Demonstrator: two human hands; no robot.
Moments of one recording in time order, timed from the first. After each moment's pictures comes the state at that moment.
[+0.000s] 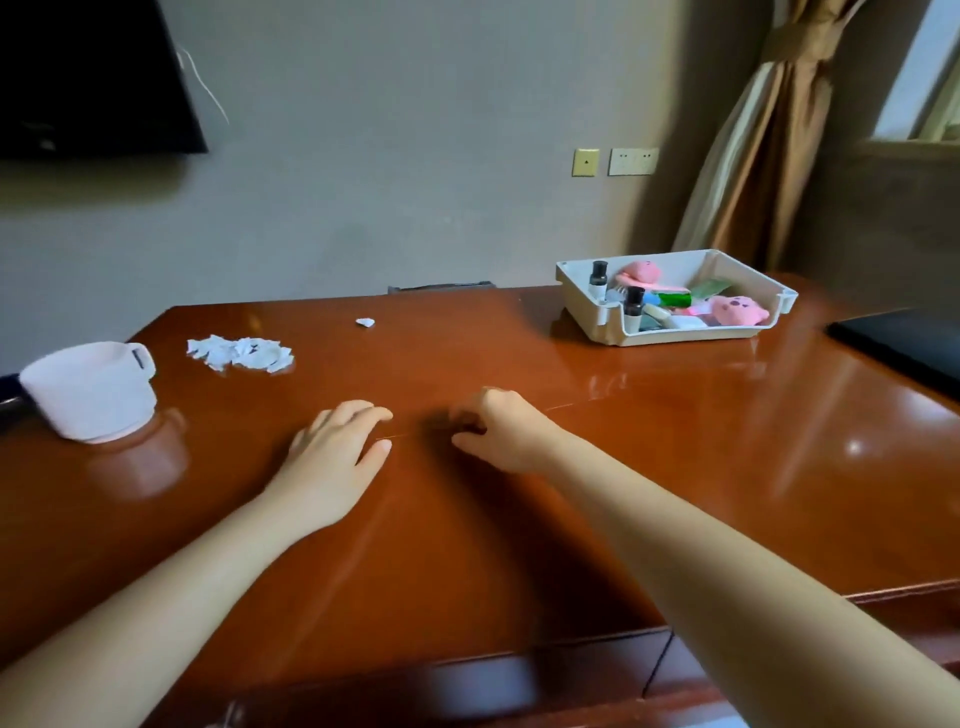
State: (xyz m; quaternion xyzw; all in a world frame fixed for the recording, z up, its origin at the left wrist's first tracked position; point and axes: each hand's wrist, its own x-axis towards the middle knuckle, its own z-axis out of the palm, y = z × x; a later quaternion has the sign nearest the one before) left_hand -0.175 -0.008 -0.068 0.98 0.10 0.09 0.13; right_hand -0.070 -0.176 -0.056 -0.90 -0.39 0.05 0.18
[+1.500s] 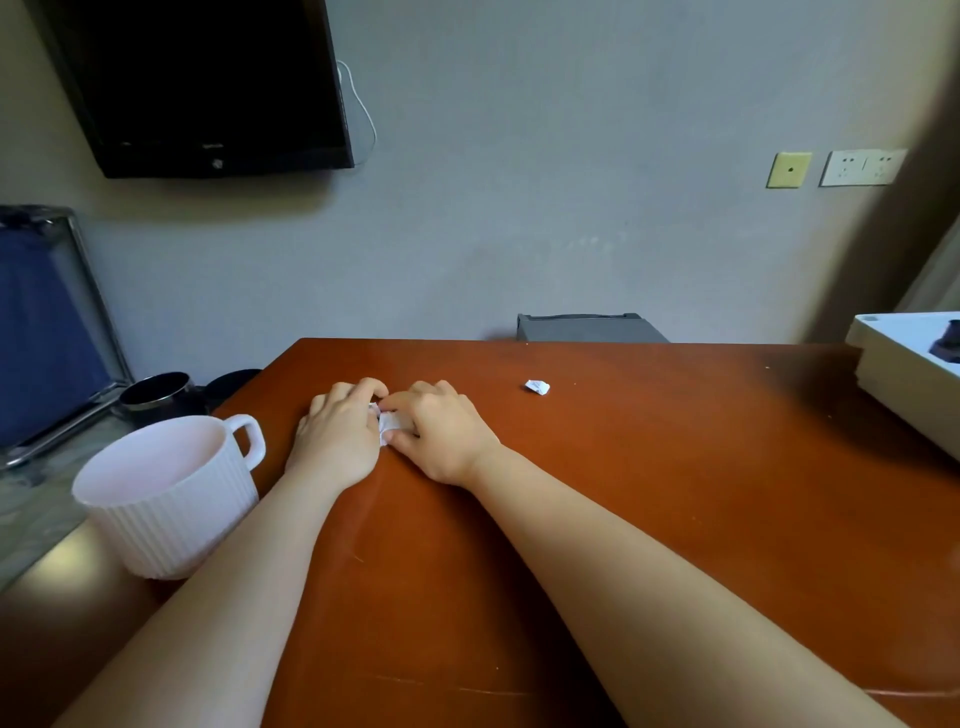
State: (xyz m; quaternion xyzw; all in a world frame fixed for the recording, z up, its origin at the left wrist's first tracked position) left_hand -0.044 0.239 -0.092 0.93 0.30 0.18 0.11; right_hand 0.029 0.132 -0.085 -0.81 -0.53 -0.02 0.23
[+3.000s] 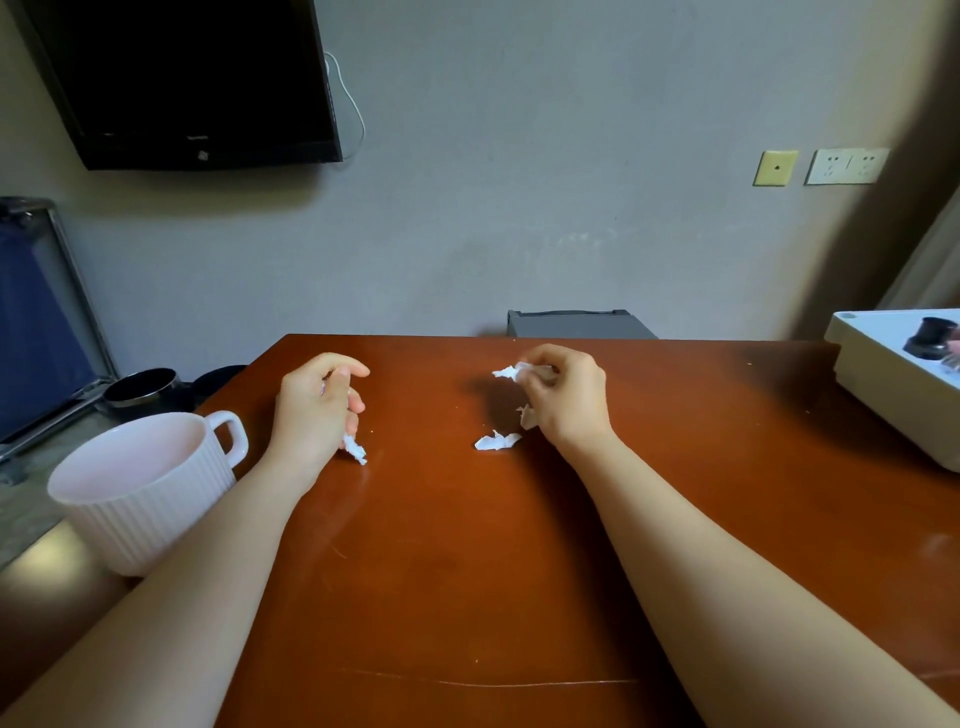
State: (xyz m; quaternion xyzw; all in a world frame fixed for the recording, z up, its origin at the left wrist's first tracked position) left_hand -0.049 0.232 -0.079 0.79 0.24 0.37 0.42; right_hand 0.080 0.050 -0.081 -0.78 -0.26 -0.05 0.57
